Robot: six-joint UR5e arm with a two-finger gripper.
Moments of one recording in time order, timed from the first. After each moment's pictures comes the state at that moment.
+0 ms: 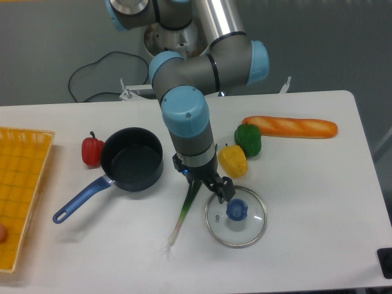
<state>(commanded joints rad) 2.36 -1.94 -1.53 -1.10 1.64 0.98</state>
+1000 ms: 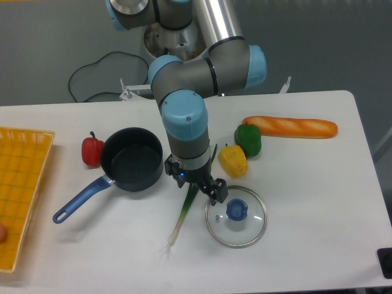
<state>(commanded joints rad) 2.35 -1.97 -1.56 -1.06 1.60 0.79</state>
